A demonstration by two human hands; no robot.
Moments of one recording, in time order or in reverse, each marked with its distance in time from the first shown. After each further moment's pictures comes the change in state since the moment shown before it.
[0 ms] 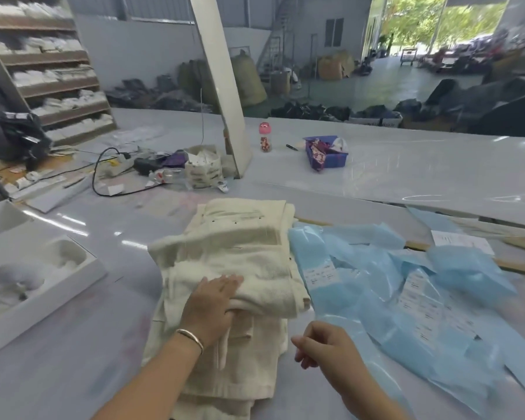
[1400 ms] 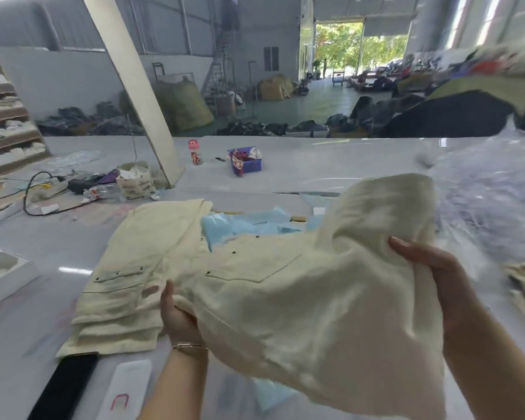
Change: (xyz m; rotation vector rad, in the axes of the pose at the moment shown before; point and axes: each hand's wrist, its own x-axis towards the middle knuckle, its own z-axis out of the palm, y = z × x) left_hand -0.115 0.274 -0.035 -2.275 0.465 -0.666; right_hand -0.285 -0.029 -0.270 0.720 -0.079 -0.229
